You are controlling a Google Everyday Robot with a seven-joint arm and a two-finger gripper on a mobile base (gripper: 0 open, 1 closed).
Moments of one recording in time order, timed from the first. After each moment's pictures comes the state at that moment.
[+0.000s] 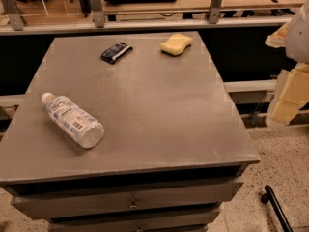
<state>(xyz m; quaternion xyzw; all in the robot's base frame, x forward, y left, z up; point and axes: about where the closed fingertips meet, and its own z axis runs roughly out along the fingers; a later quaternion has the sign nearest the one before) 0.438 -0.216 0.978 -0.60 0.78 -0.04 0.16</state>
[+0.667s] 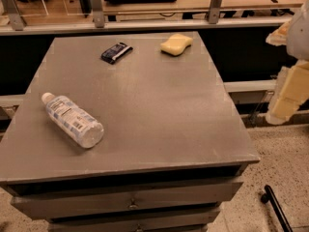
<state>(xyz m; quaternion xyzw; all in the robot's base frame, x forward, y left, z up) 0.446 -0.218 0.978 -0.60 0.78 -0.04 0.16</state>
